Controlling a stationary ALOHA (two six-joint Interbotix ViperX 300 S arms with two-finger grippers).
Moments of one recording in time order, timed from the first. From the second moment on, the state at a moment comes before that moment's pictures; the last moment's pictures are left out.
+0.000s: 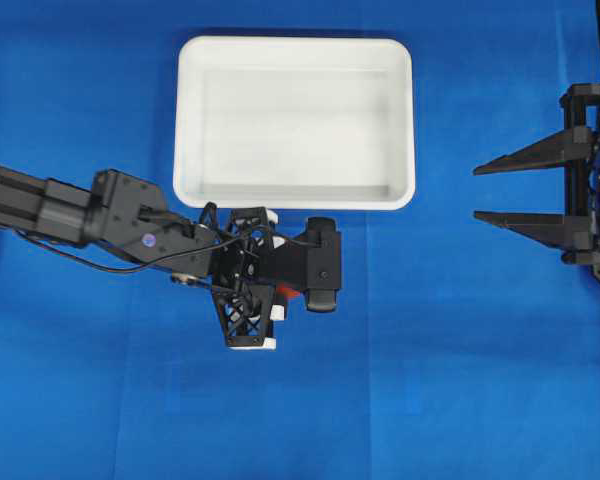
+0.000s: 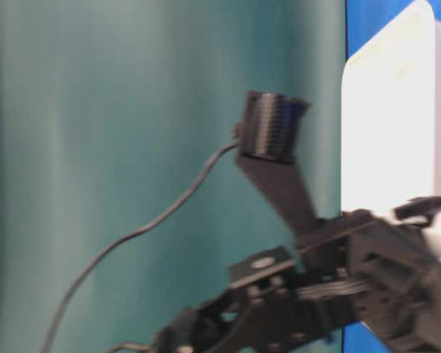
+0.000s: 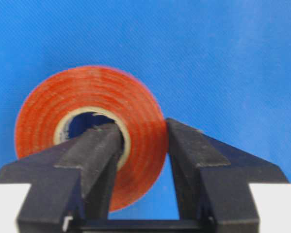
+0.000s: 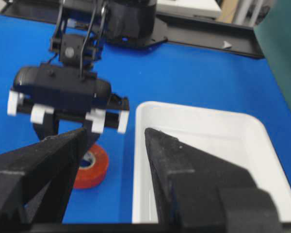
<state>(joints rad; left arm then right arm) -0.14 0.28 0.35 0.06 0.45 -0.19 -0.02 -0.89 1.17 0.00 -0.20 0.00</state>
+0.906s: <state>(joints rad) 0.22 0.27 0.40 0.12 0.33 -0.07 -0.02 -0.87 1.17 0.00 -0.20 0.01</state>
